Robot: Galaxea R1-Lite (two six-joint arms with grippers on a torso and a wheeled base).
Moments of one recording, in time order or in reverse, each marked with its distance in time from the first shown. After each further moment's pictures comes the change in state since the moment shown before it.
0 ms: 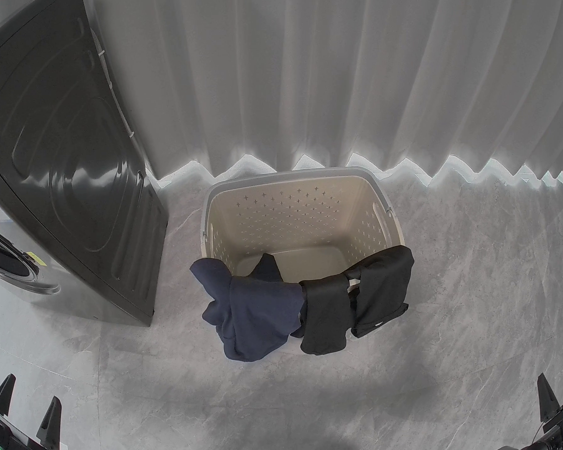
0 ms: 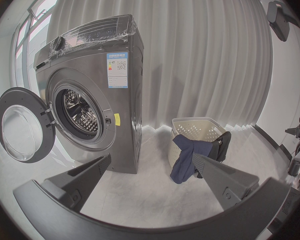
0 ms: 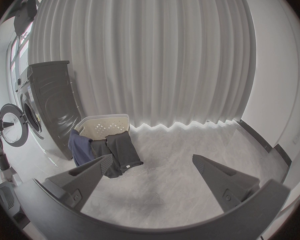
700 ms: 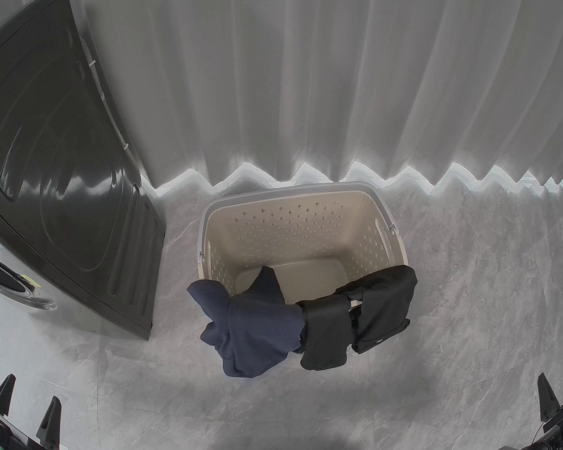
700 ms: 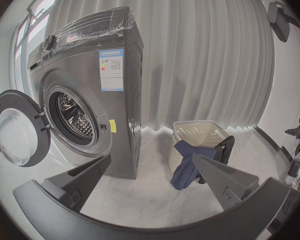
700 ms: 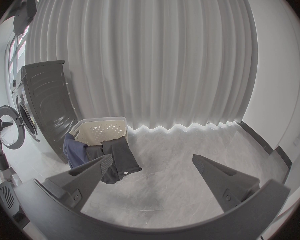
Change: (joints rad) left arm 0.000 0.000 0.000 0.000 0.001 -0.005; right arm -0.001 0.000 0.000 0.001 -0.007 -0.001
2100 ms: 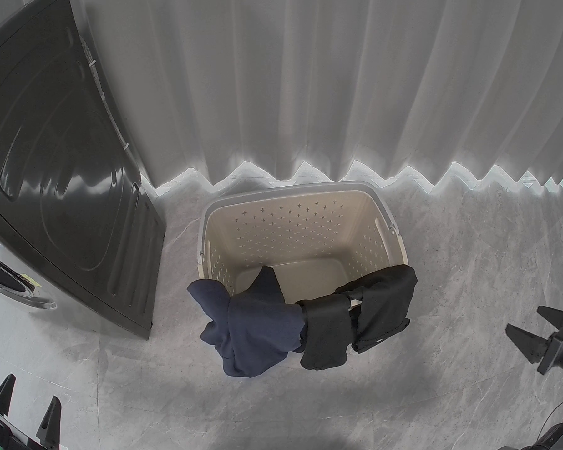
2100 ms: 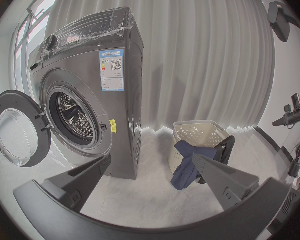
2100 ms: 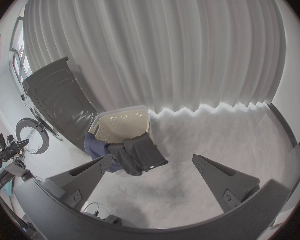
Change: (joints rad) left arm 0.000 0.000 0.000 0.000 0.001 0.001; right arm 0.143 0.780 -0.167 -0.352 0.128 0.091
